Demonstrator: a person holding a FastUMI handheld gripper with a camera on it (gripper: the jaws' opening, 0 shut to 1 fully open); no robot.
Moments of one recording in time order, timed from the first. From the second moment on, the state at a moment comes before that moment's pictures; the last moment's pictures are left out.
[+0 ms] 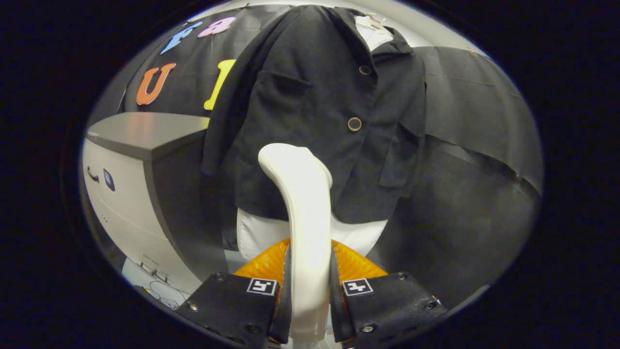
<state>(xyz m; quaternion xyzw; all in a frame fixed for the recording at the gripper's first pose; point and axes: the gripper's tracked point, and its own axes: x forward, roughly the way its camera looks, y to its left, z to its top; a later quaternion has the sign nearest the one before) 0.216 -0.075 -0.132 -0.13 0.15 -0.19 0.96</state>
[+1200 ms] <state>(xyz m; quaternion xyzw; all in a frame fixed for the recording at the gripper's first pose) 0.168 -0.169 0.060 -0.05 -0.01 -0.26 0.96</state>
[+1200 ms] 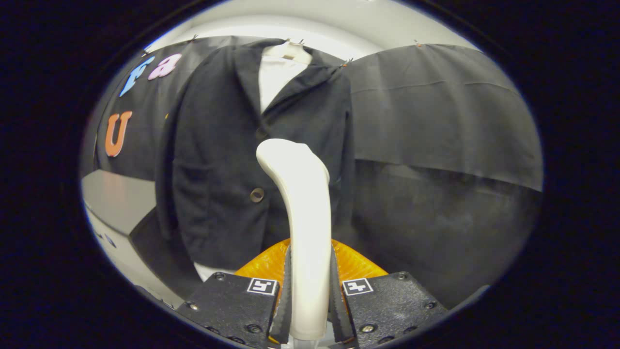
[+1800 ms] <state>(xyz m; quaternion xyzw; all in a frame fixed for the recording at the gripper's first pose) 0.149 -0.223 0.267 -0.05 -0.21 -0.25 0.95</state>
